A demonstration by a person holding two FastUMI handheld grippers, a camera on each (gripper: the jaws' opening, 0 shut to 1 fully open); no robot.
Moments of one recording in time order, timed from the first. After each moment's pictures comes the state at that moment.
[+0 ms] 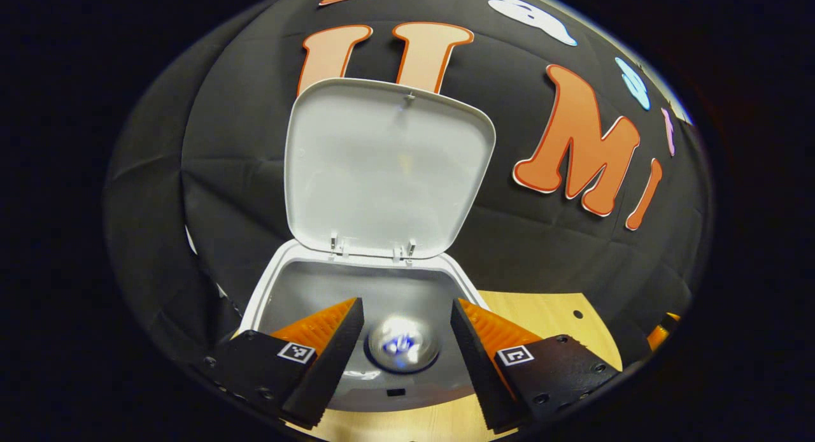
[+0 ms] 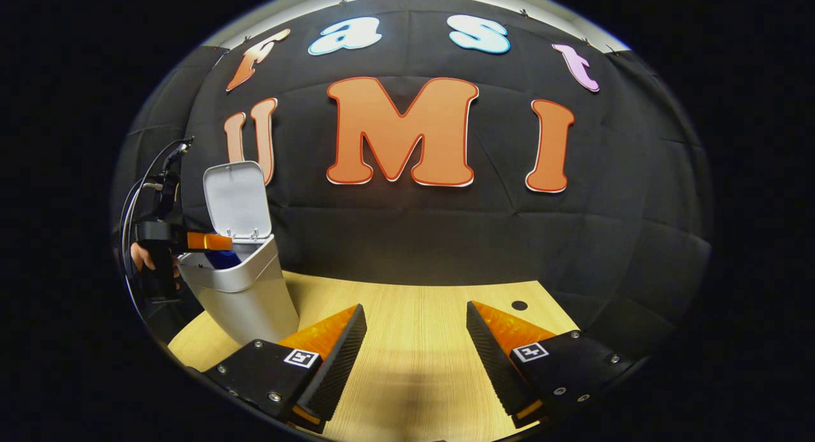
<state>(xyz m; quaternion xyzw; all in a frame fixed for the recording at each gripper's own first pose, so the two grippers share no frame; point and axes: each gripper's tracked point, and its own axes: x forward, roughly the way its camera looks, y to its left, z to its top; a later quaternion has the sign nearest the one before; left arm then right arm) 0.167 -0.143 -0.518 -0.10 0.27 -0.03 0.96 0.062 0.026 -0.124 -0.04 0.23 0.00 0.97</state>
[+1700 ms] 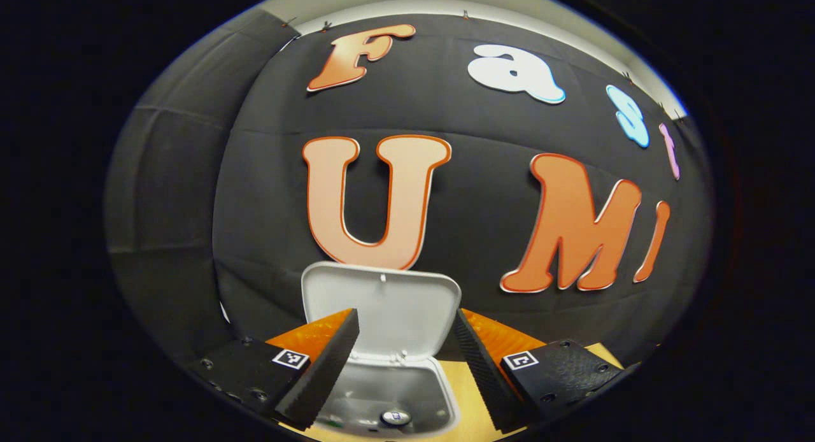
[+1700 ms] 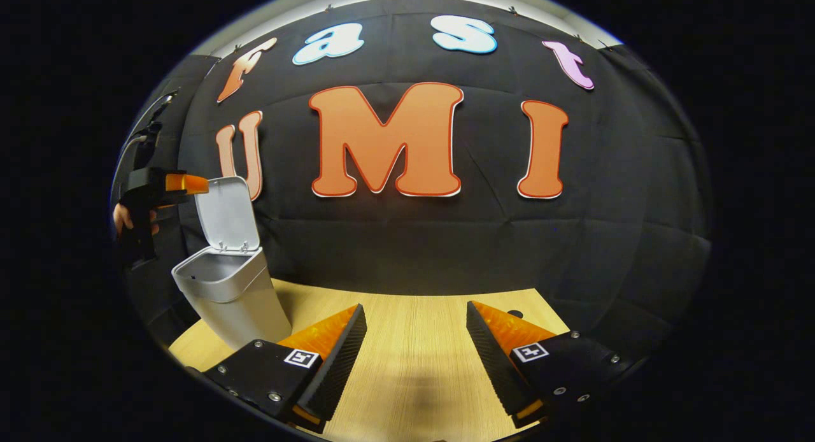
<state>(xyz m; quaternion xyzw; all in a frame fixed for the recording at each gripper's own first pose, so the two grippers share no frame) 0.230 -0.136 -0.346 -0.01 0.10 0.04 0.99 0.087 -0.006 -0.113 -0.03 0.22 -0.01 0.98</state>
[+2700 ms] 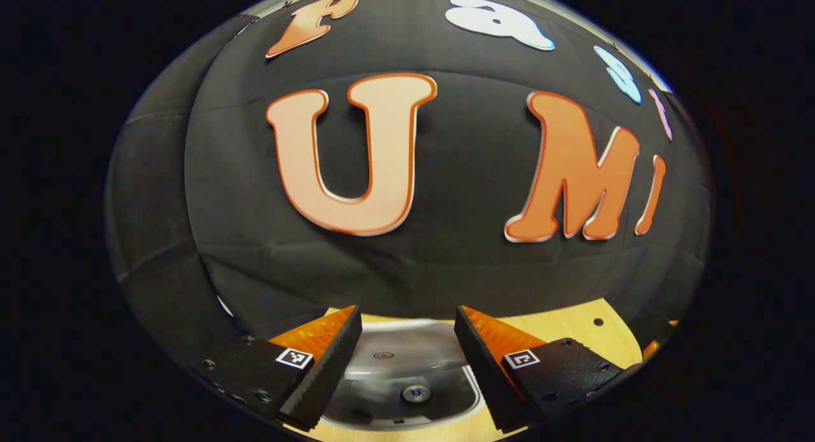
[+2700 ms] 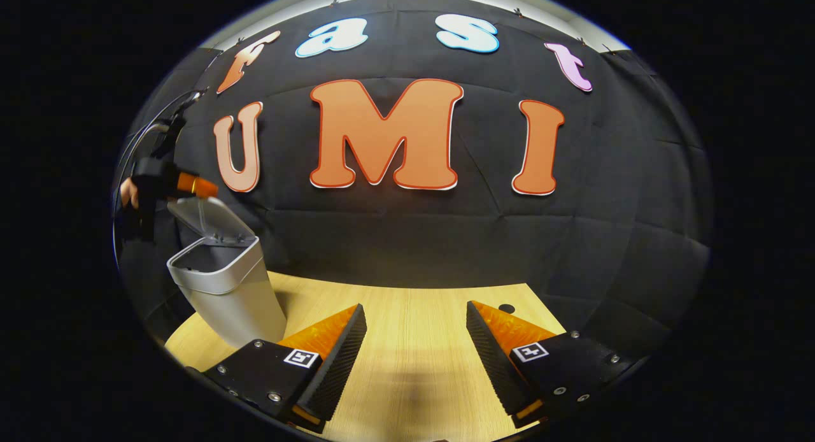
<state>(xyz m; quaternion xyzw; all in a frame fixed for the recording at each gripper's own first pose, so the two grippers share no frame) 0.185 -0.145 -0.430 0.02 0.25 0.00 0.97 0.072 0.004 -0.113 -0.05 0.23 -0.01 0.97</state>
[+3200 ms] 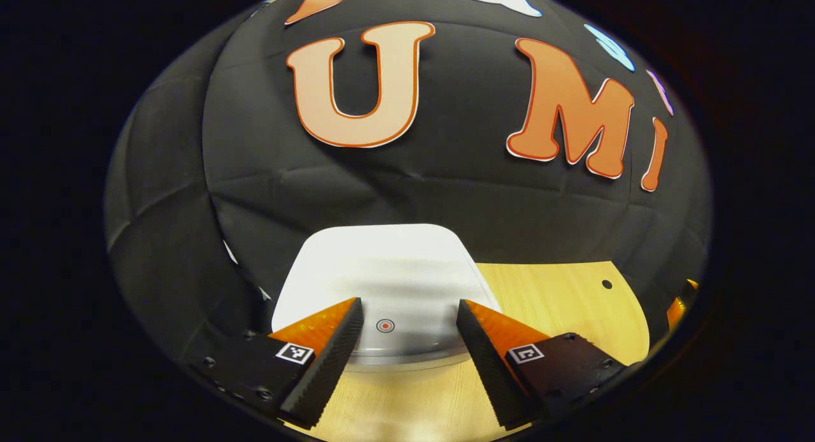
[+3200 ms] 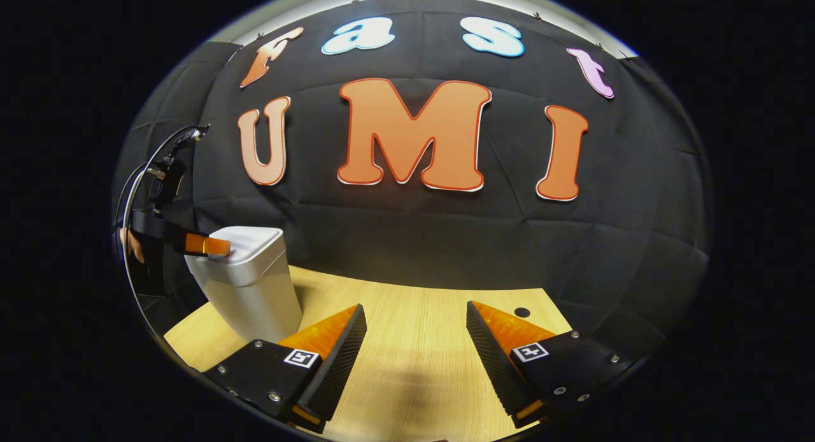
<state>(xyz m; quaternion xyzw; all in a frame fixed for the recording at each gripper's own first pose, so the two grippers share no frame) 0.119 -0.150 -0.513 -0.01 0.32 0.04 0.95 0.062 0.030 -0.117 -0.06 0.23 0.04 0.97</state>
